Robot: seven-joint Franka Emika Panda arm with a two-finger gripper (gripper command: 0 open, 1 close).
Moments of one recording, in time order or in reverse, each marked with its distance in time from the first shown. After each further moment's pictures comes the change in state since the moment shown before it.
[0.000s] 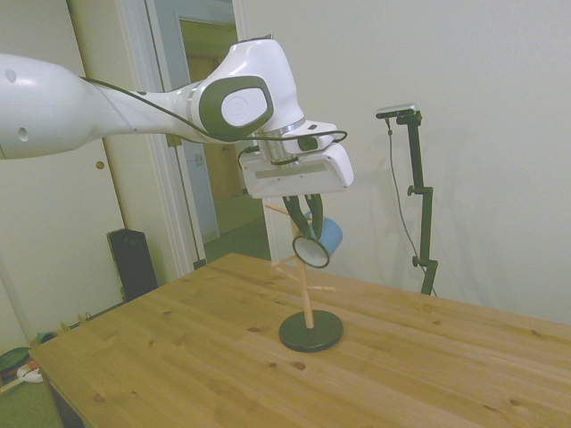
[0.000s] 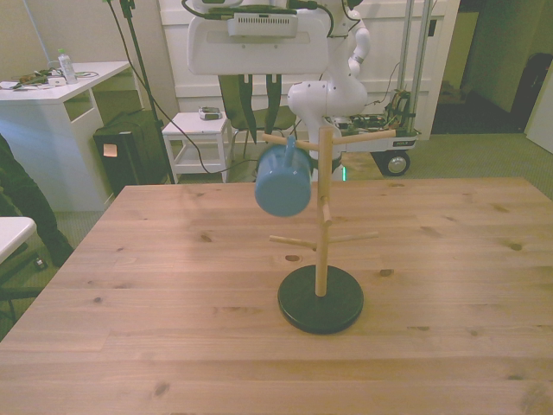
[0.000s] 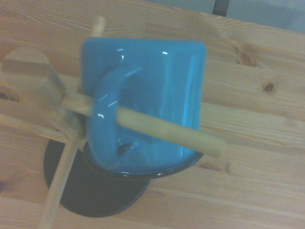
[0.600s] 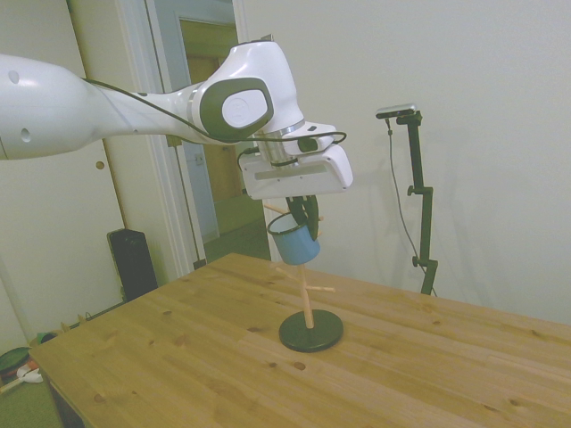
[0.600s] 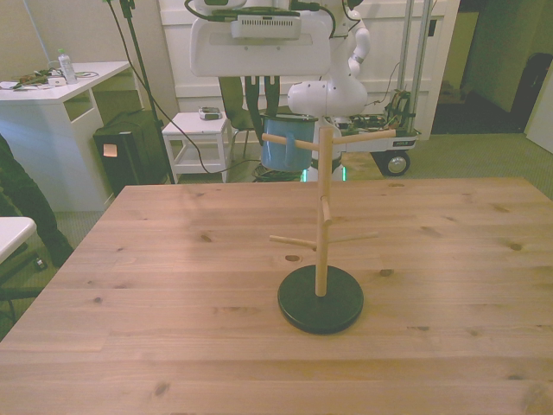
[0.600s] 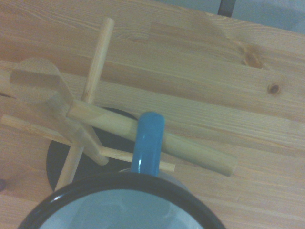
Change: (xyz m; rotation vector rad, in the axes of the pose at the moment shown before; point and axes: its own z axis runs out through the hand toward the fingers) arm 0.000 -0.002 0.003 -0.001 -0.004 -0.011
